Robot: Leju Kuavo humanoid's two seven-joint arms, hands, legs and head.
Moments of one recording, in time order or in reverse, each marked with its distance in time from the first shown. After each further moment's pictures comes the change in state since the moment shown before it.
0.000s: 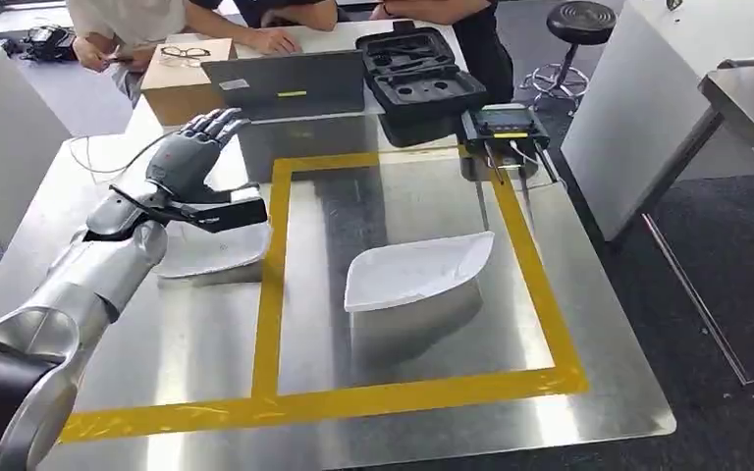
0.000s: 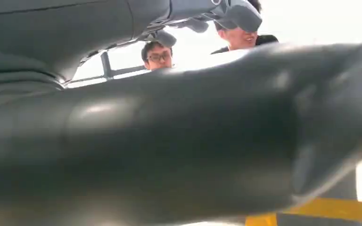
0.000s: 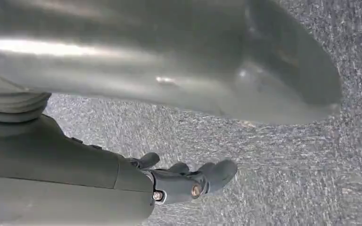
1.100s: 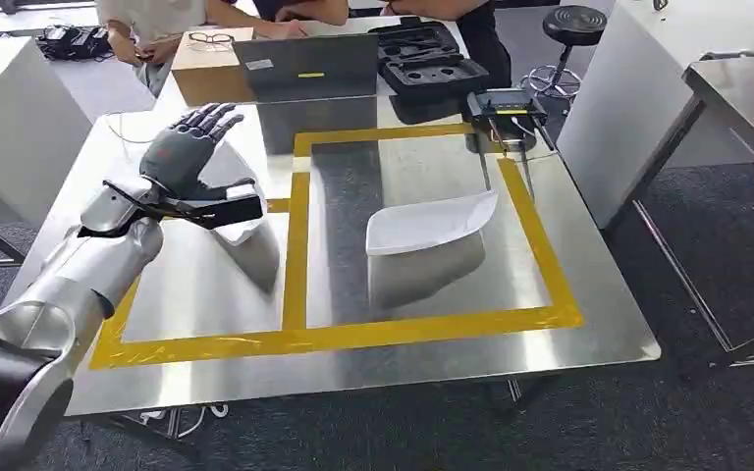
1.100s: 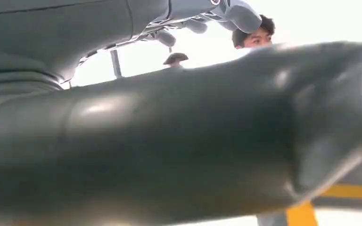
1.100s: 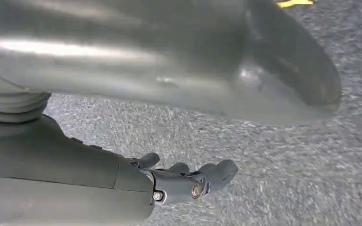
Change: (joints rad) left arm -0.004 0.040 0.000 0.007 -0.013 0.039 -0.008; right arm -0.016 0.004 0.000 0.000 0.013 0.013 -0.006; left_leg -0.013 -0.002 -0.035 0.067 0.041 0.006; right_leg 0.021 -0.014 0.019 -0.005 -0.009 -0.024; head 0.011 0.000
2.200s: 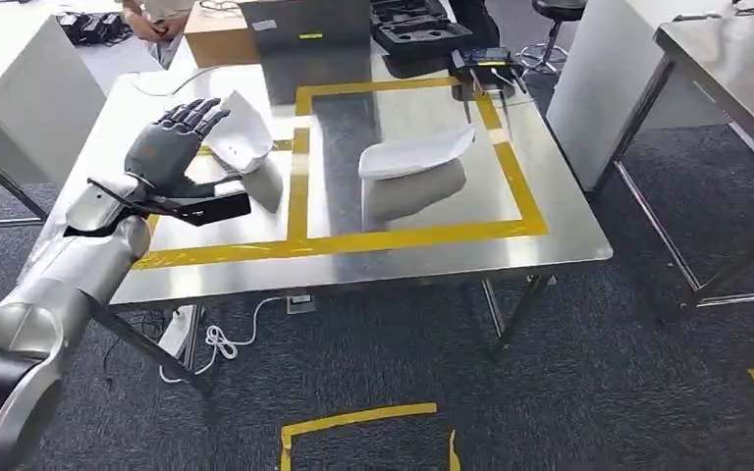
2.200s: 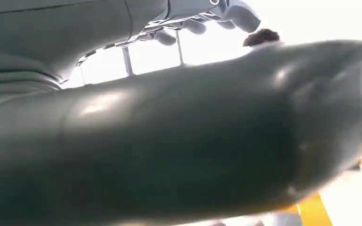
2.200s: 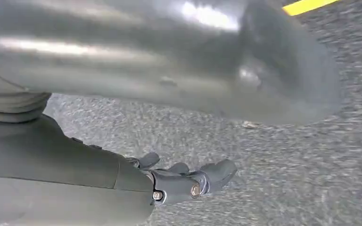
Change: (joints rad) left arm -0.005 0.009 0.000 -0.030 -0.018 0.007 0.024; right arm -0.006 0.005 0.000 0.000 0.003 0.010 -0.019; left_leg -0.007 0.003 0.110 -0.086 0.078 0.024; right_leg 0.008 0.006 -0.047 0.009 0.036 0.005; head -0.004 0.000
